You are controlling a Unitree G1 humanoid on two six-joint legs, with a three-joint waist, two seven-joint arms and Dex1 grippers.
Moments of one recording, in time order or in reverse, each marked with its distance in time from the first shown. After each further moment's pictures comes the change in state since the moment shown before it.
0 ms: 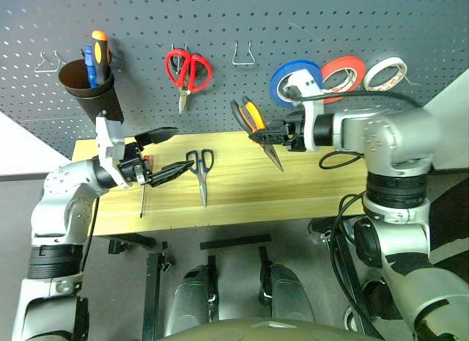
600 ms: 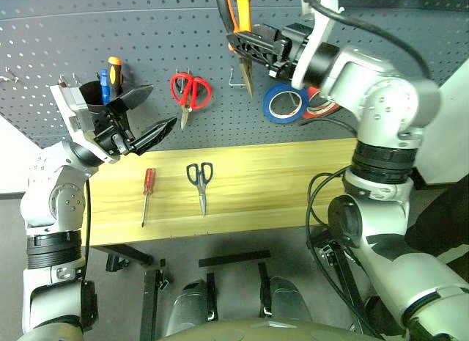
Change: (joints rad) left arm -0.125 -0.059 0.086 0.076 -0.027 -0.073 0.129; right arm -0.179 0.224 -0.106 0.292 0.048 -0.609 -0.276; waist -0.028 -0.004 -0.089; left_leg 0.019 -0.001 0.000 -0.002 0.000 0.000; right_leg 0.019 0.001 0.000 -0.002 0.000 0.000
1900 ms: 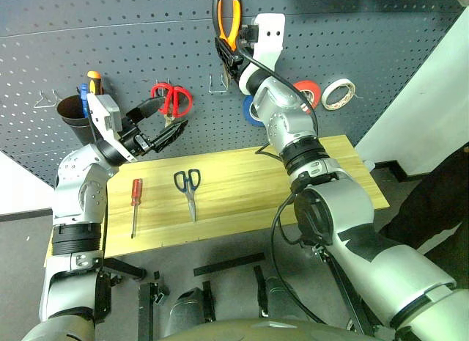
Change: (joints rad) left arm -0.035 -0.064 -0.074 0.143 0.088 -0.016 0.055; right arm -0.152 0.181 0.046 0.960 -0.162 -1.052 -0.253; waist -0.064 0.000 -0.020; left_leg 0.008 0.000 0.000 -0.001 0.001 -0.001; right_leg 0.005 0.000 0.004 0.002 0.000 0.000
